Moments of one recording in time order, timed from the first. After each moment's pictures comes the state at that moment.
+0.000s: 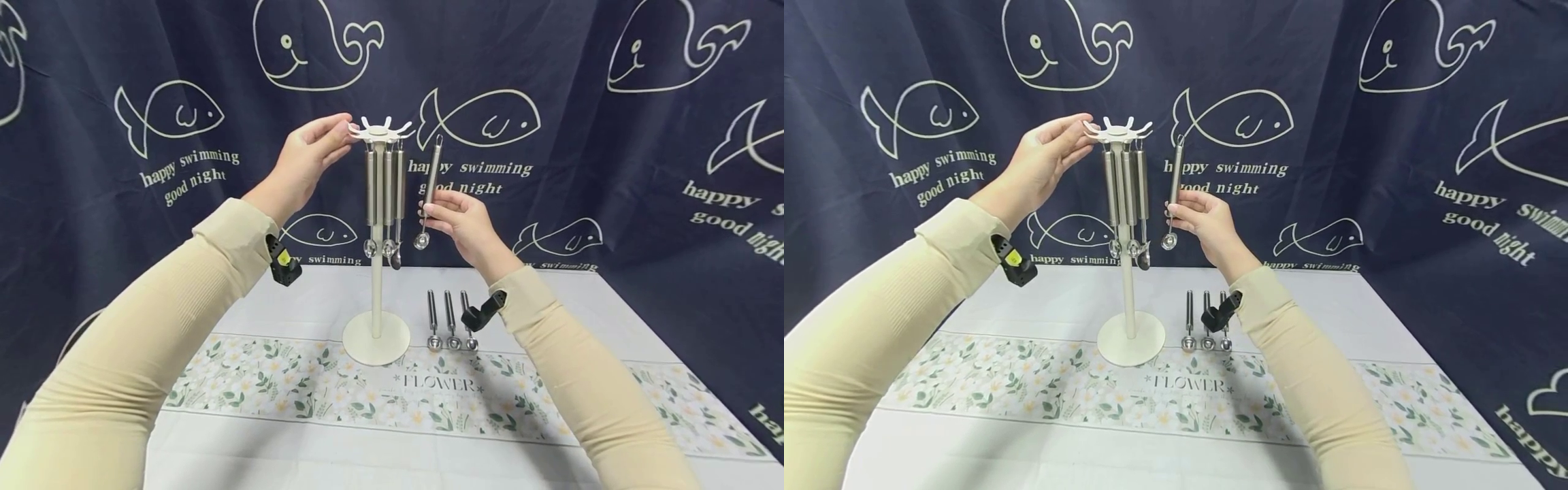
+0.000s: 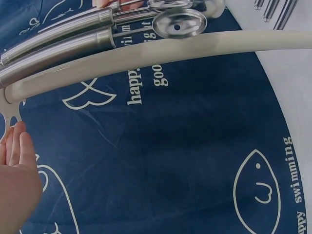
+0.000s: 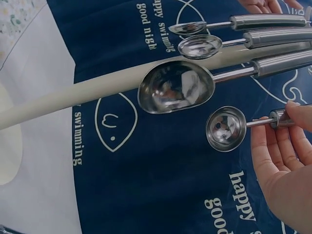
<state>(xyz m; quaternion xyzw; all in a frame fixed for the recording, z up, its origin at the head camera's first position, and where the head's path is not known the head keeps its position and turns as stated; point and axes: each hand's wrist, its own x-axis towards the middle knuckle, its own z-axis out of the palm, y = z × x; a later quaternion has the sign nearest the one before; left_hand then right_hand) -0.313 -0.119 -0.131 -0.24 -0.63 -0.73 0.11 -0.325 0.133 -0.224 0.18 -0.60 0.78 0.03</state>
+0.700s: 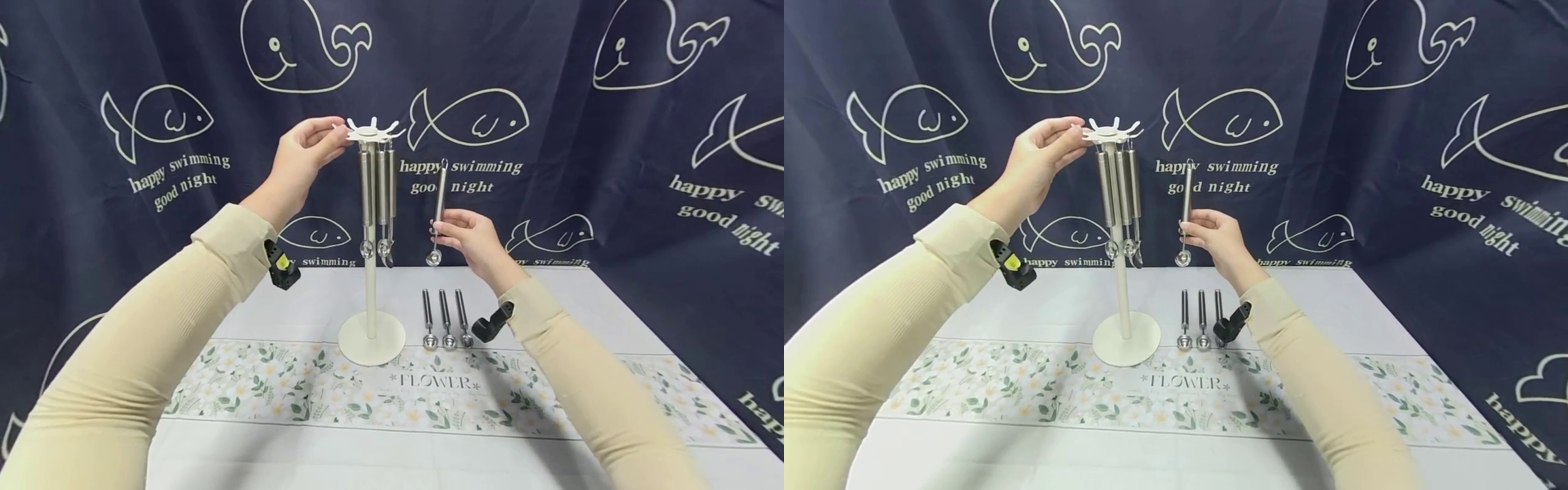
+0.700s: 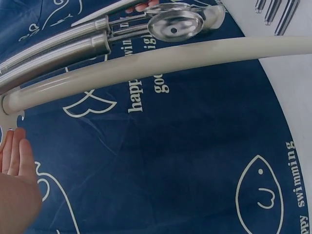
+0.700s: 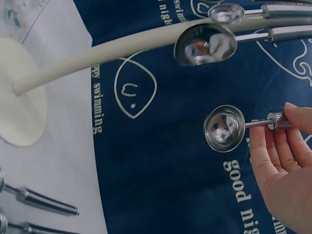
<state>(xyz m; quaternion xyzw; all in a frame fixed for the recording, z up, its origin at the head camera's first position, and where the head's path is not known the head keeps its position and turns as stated) -0.314 -0.110 -0.134 -0.23 -0.63 -0.73 0.15 -0.326 0.163 -0.253 0.13 -0.63 0.76 0.04</state>
